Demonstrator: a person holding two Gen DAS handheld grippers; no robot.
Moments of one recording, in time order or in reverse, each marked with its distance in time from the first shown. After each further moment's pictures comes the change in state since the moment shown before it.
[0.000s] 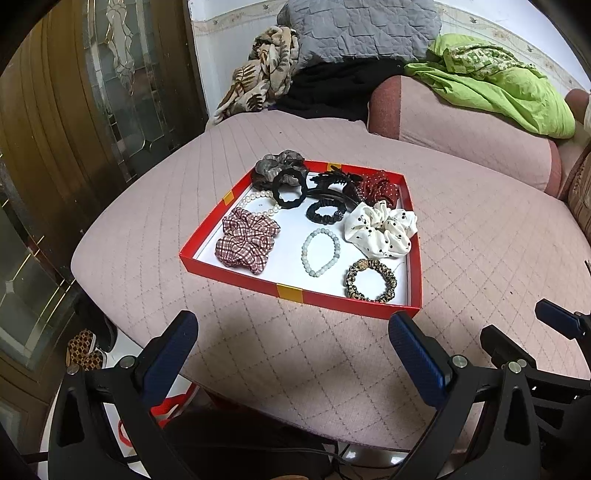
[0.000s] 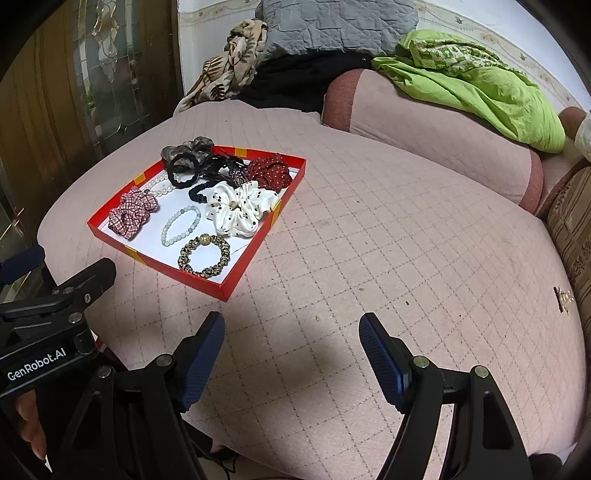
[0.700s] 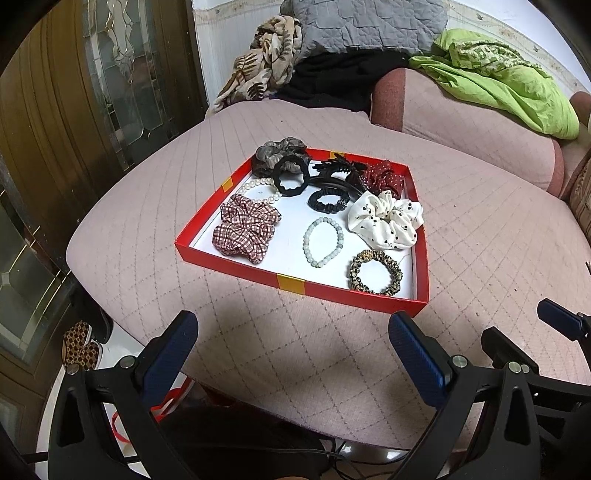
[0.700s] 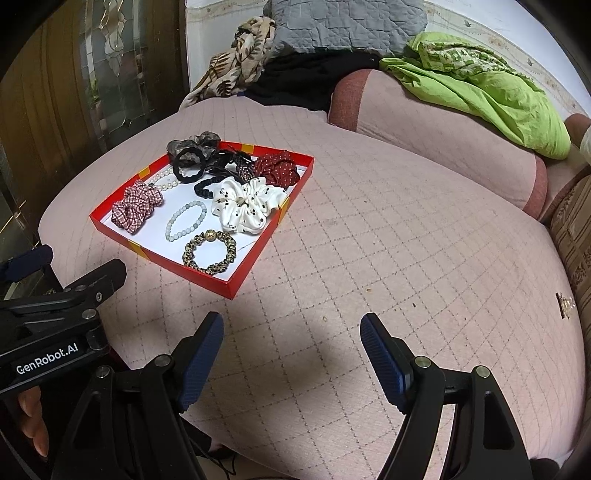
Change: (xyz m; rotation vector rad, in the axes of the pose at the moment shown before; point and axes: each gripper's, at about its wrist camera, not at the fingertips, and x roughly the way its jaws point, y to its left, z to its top) left arm 0.012 0.003 -0.003 -0.017 0.036 -0.007; right arm 0.005 0.007 -0.001 -0.019 0.009 0.005
